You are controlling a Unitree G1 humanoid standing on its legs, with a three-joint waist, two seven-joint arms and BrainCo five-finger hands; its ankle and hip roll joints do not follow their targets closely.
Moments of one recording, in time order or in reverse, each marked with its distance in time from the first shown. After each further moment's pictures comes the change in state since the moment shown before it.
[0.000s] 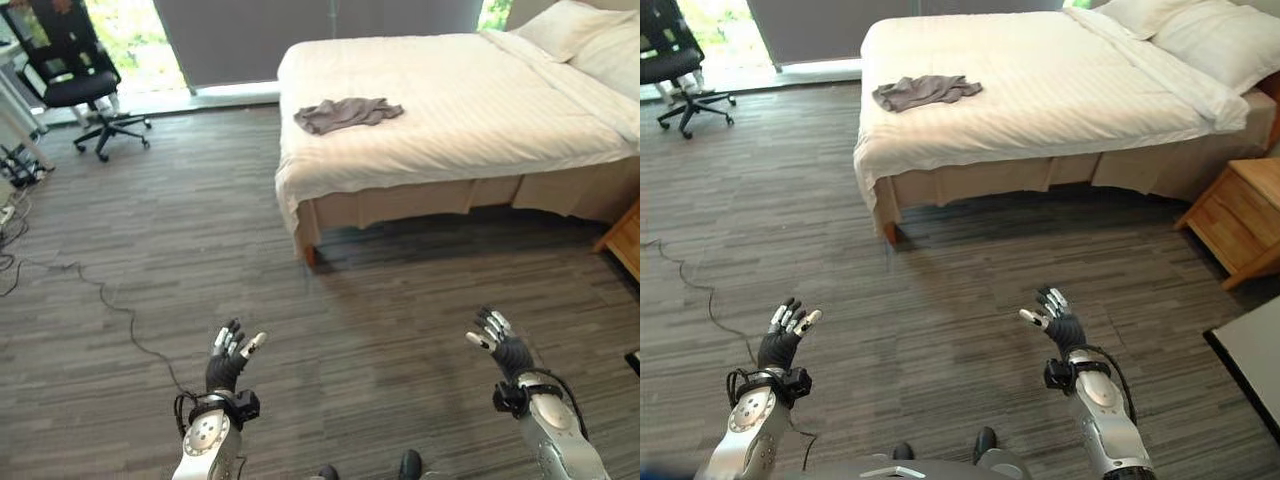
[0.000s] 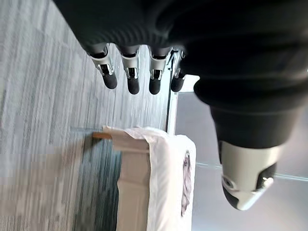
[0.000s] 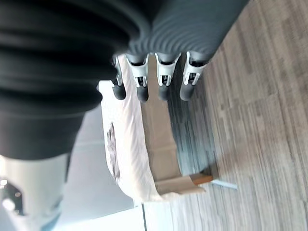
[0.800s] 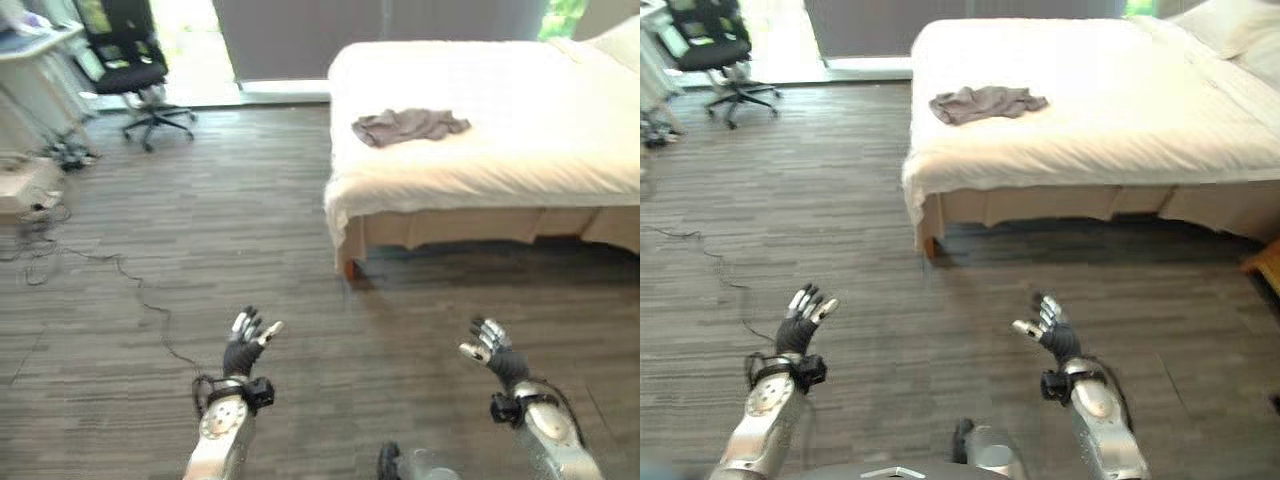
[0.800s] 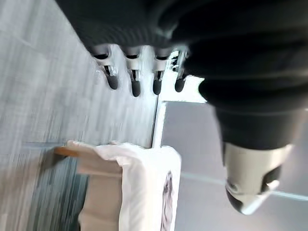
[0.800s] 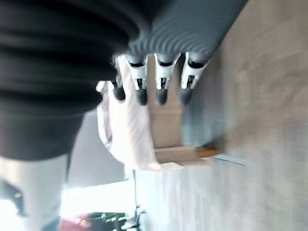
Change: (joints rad) left arm -0.077 -0.023 -0.089 0.024 0.023 -0.027 -0.002; right arm -0.010 -0.008 -0.009 0.027 0.036 -0.027 0.001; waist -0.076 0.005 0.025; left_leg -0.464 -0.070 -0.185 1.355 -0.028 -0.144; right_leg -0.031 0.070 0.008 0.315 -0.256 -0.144
